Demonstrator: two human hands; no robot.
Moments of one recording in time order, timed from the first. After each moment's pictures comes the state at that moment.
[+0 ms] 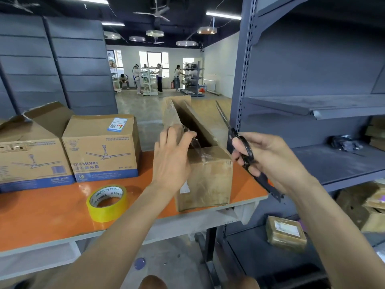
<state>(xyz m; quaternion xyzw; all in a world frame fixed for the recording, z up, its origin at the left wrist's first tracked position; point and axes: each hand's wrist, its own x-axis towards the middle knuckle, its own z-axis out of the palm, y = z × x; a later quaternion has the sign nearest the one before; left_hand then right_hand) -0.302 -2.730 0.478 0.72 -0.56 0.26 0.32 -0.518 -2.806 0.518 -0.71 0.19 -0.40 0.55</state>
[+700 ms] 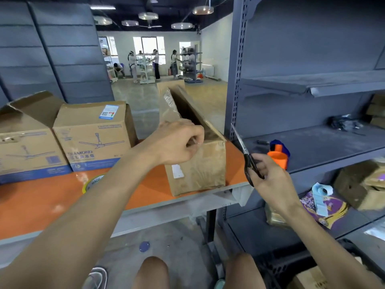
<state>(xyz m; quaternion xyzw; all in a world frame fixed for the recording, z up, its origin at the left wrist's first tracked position) -0.307 -2.724 0.518 0.65 -0.73 0.13 0.17 -0.554 -2.840 0.394 -0.77 0.40 -0.43 0.25</state>
